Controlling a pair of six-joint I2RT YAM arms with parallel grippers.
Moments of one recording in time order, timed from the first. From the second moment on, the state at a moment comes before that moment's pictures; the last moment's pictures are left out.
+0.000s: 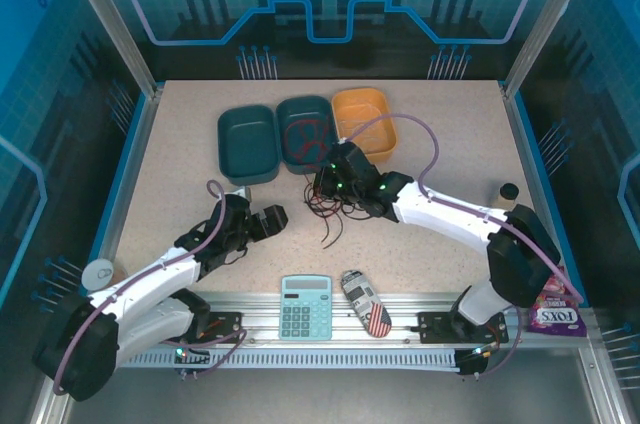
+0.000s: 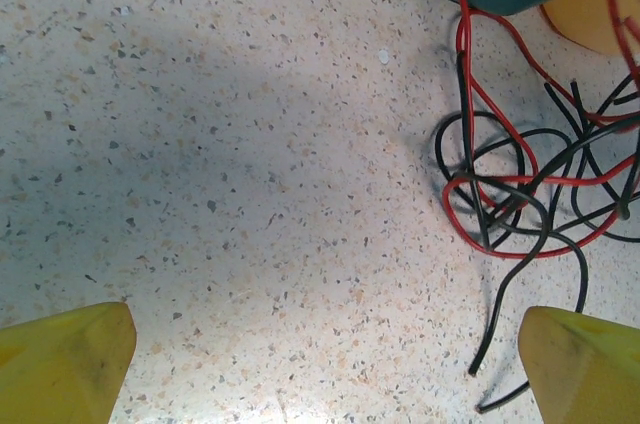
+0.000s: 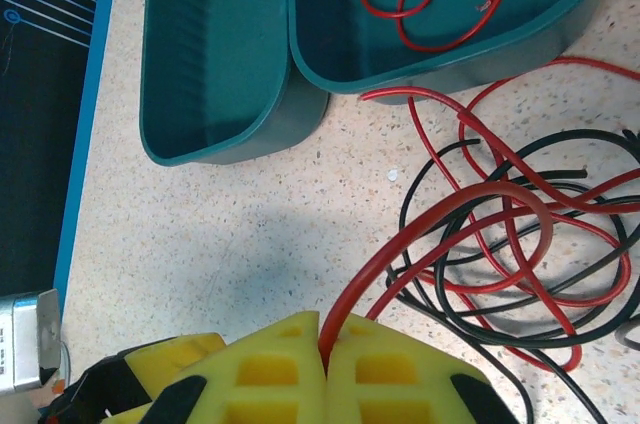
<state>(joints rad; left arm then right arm) -0.47 0.98 0.37 -0.15 0.01 -0.84 0.82 1.54 1.11 -0.27 0.05 0.90</state>
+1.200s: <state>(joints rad) -0.50 1.21 0.45 0.39 0.36 -0.61 0.84 1.47 1.33 -0.52 -0.01 0.66</state>
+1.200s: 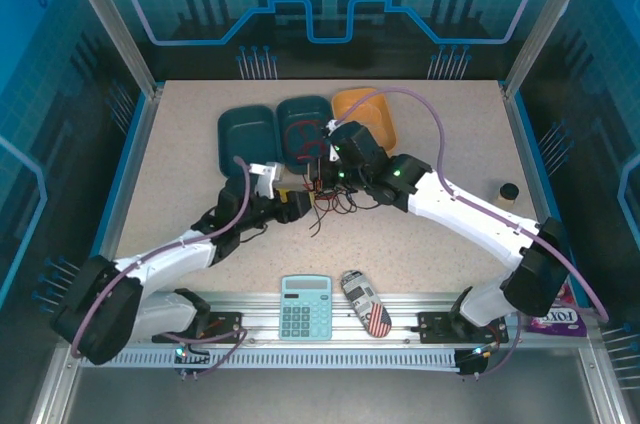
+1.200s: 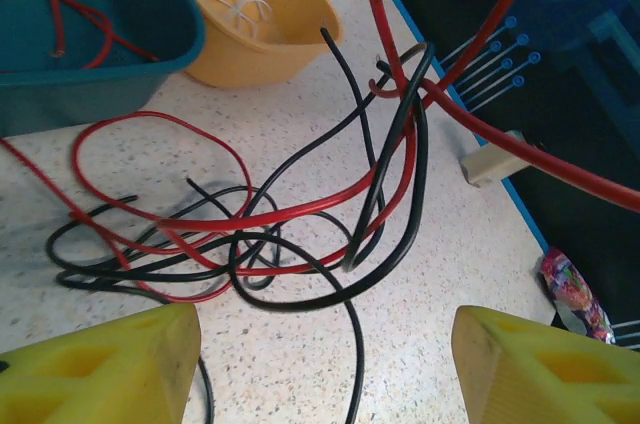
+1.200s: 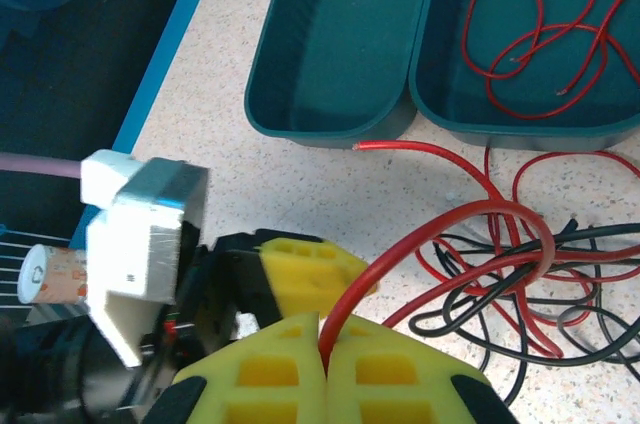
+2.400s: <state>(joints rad) -0.52 1.29 0.31 0.52 0.18 -0.69 0.71 1.21 1.24 -0.59 0.06 0.68</state>
